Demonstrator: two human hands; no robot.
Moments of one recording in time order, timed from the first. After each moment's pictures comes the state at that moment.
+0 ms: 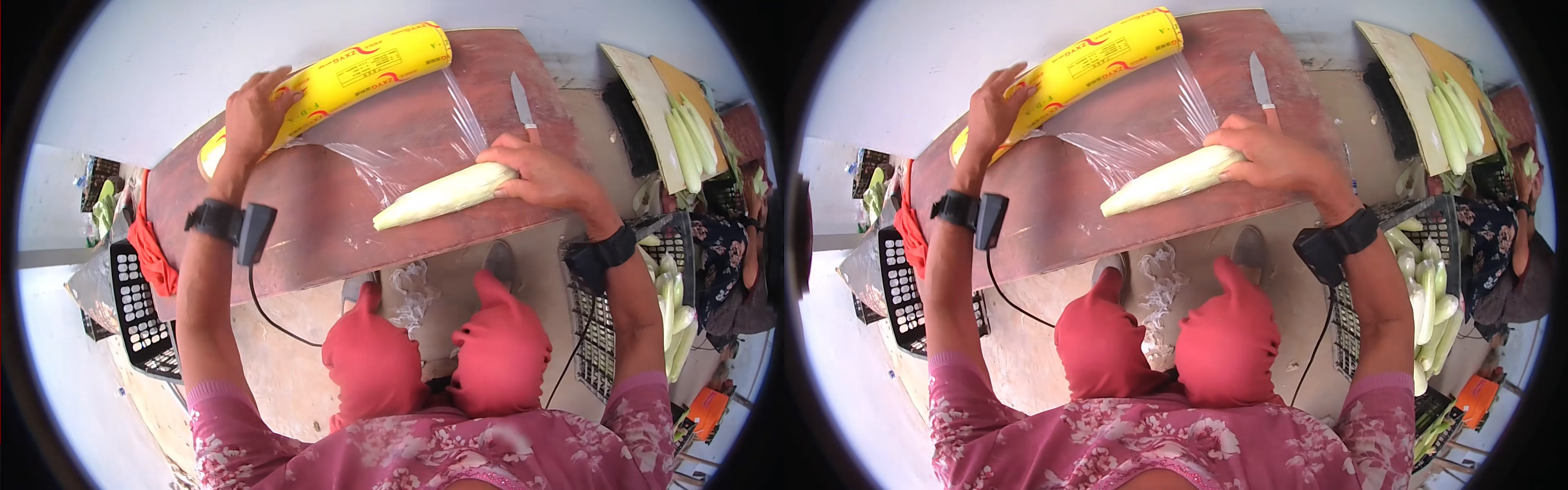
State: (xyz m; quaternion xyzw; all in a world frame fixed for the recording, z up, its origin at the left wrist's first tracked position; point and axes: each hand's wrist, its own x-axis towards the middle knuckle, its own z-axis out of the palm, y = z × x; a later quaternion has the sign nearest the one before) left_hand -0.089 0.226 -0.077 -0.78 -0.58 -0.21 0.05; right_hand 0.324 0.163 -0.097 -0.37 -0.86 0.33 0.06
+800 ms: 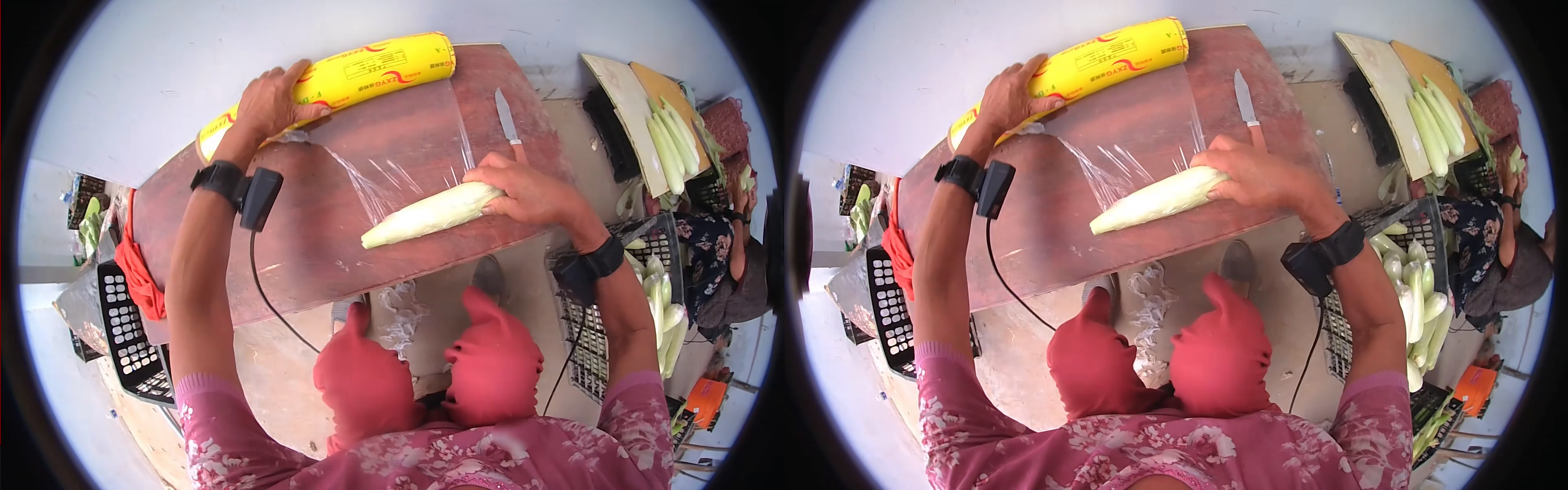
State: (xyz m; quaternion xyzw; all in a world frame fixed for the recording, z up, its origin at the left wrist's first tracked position) left_hand -0.074 0.289 -0.094 -0.83 -0.55 -0.09 0.08; right_hand 0.320 0.163 -0.095 -0.37 -0.87 0.32 0.02
